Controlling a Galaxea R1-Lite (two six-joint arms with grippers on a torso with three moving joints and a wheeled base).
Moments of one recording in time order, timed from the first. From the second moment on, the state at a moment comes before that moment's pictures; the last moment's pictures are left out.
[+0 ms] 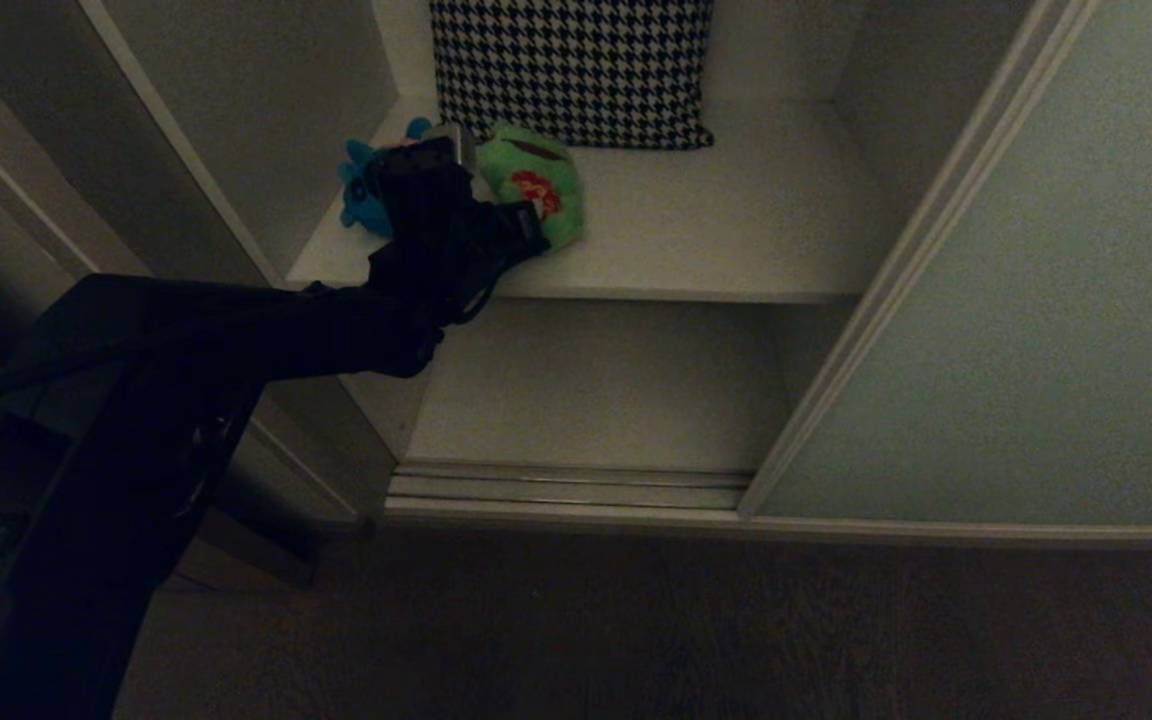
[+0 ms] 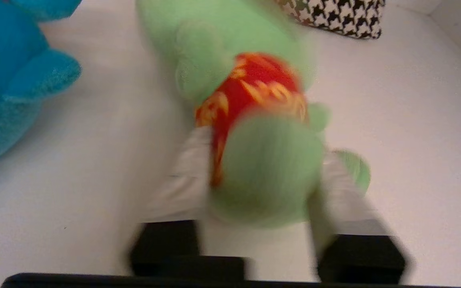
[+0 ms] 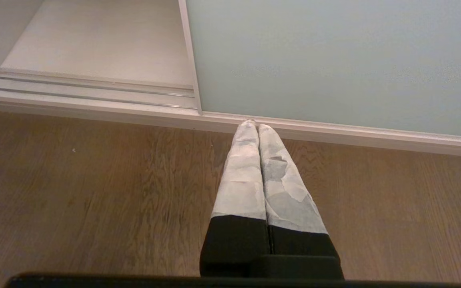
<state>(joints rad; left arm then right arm) -0.37 2.30 -1.95 -0.59 0.09 -0.17 0.01 0.00 0.00 -0.01 0.00 0.00</state>
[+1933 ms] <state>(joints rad) -0.10 0.51 -0.63 0.27 -0.08 0.01 0.01 0.00 0.00 -0.01 0.00 0.00</state>
